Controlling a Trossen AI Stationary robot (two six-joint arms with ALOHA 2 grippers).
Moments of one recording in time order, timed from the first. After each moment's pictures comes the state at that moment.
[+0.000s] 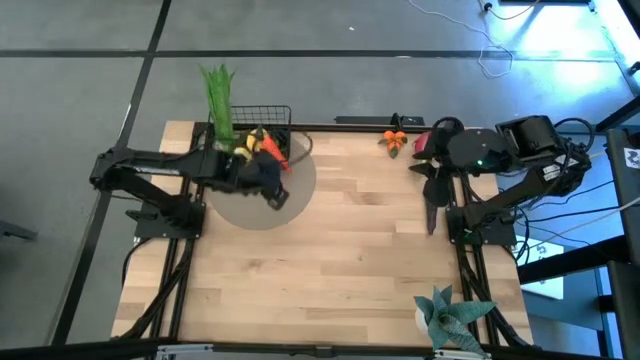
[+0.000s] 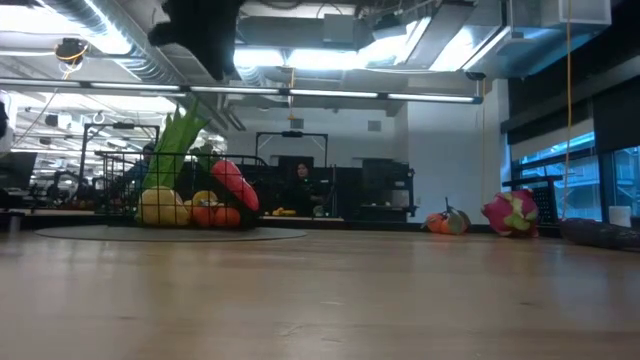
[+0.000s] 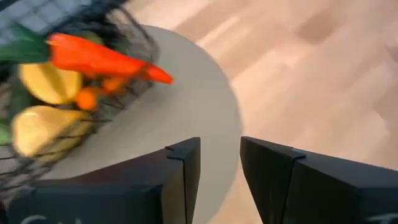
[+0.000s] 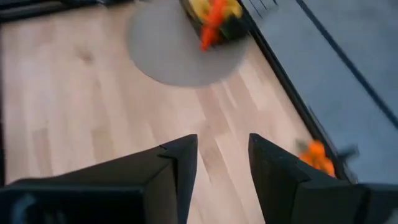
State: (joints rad) left arm -0.02 1.32 1.29 -1.00 -0.46 -0.83; right arm 0.16 1.31 1.94 -1.51 0.39 0.37
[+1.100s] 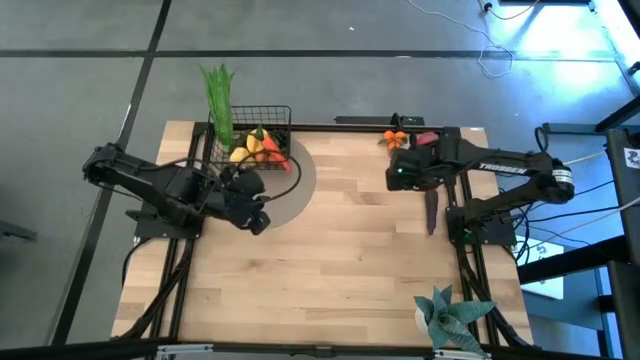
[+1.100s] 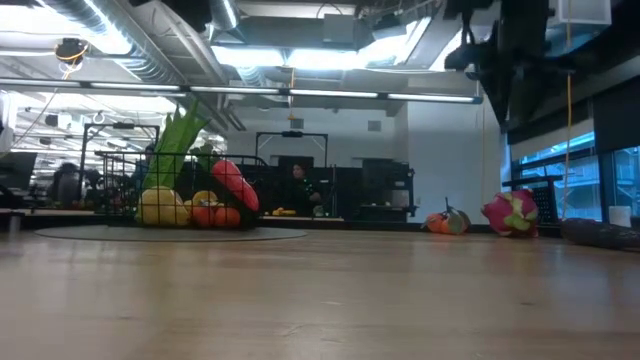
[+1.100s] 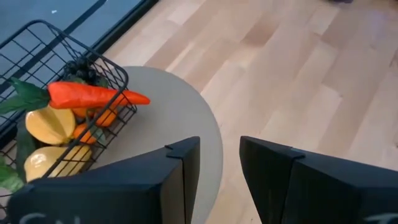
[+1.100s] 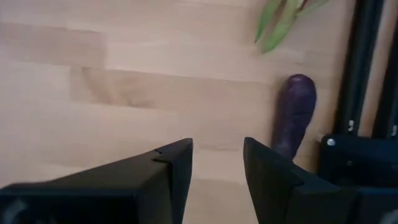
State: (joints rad) left arm -0.32 1.21 1.29 -1.02 -0.65 -0.75; right arm -0.19 1.30 1.20 -1.36 0.19 1.31
